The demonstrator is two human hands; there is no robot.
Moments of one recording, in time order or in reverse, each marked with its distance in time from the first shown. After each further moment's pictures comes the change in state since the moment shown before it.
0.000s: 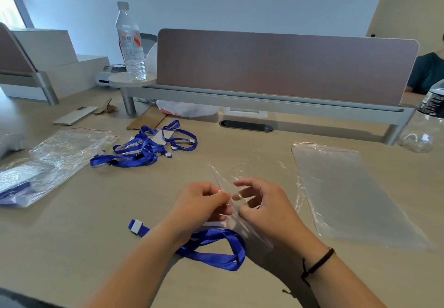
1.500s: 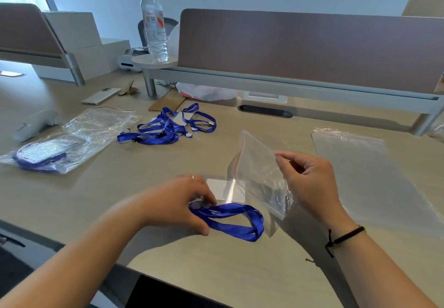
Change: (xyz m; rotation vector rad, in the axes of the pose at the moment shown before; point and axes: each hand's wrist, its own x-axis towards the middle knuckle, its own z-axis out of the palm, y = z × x) left_hand -0.030 -0.019 -0.083 1.005 -0.300 0.322; right_hand 0.003 0.011 -0.016 0.098 0.362 -0.128
